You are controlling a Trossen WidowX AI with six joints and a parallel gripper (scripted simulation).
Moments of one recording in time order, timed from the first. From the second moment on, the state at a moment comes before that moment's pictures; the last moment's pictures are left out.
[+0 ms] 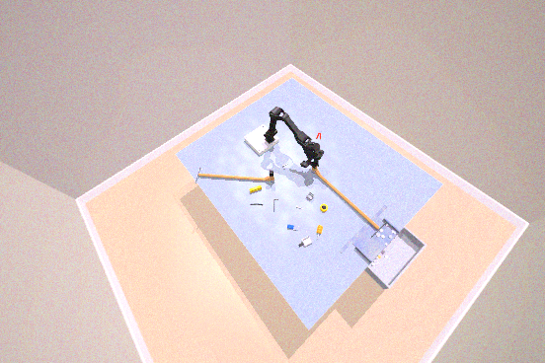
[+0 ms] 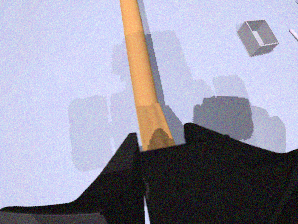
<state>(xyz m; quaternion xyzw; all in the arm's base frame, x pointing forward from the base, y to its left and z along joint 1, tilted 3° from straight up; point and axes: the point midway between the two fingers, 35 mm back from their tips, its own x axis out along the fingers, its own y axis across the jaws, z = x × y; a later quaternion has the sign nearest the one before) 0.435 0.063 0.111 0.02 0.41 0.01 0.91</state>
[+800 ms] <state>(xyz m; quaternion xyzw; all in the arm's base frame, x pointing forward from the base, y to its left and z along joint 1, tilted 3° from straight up) 0.473 0.063 0.116 0.02 0.41 0.01 0.91</state>
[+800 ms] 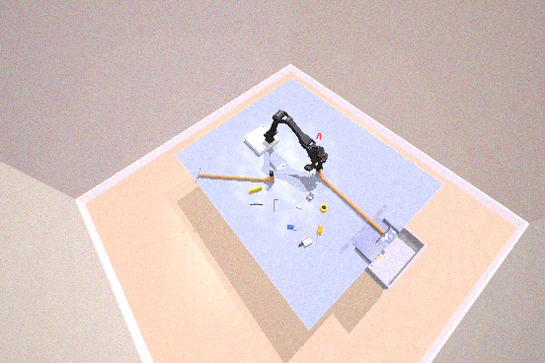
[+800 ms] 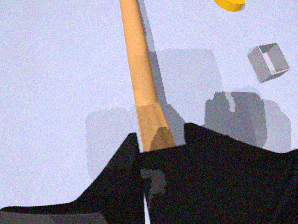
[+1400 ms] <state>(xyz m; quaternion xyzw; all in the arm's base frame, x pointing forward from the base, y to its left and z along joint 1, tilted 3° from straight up) 0.500 0.063 0.118 0.02 0.41 0.01 0.91</state>
